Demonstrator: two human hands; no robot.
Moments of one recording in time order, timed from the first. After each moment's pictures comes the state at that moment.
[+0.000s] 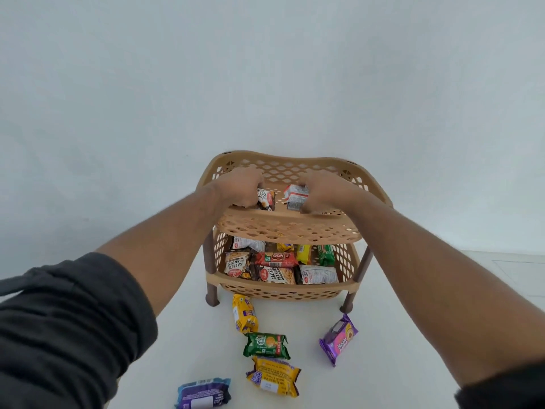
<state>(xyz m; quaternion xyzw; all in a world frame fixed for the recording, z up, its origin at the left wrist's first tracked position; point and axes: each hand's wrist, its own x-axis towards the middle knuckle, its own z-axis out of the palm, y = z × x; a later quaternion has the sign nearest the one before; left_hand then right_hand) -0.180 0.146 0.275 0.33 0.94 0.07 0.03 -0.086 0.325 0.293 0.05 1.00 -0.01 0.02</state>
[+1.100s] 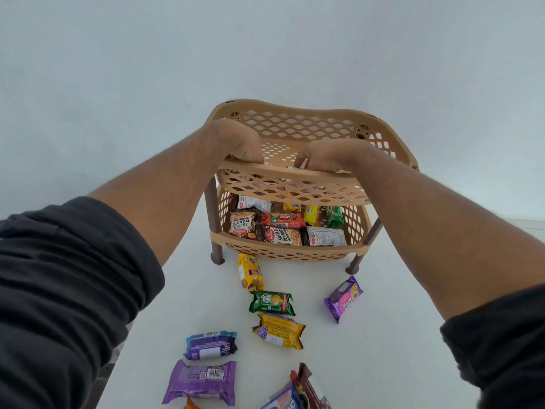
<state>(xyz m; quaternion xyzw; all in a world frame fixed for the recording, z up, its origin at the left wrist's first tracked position) -0.196 0.147 0.272 0.26 0.94 0.02 0.19 -0.123 0.328 0.263 0.04 0.98 -0.11 0.18</state>
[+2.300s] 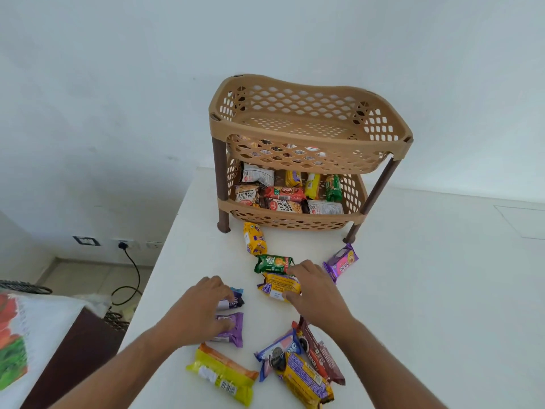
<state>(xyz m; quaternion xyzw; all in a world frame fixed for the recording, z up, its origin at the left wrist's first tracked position) 0.039 -0.032 0.007 0.34 0.91 0.17 0.16 0.118 0.238 0.032 0.05 0.98 -0.18 0.02</state>
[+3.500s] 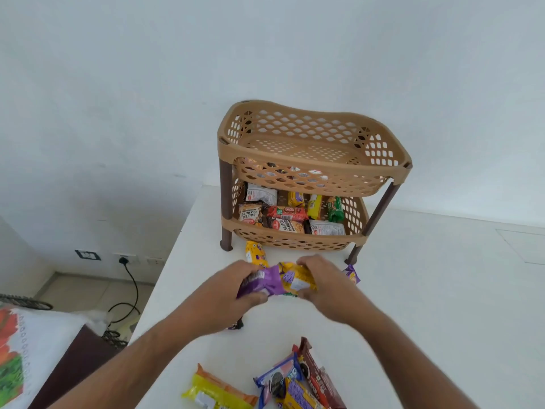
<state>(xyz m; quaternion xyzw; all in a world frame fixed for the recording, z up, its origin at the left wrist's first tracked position) 0.038 0.011 0.104 0.33 0.87 0.34 0.14 0.098 0.256 0.112 0.04 0.97 -0.22 0.06</state>
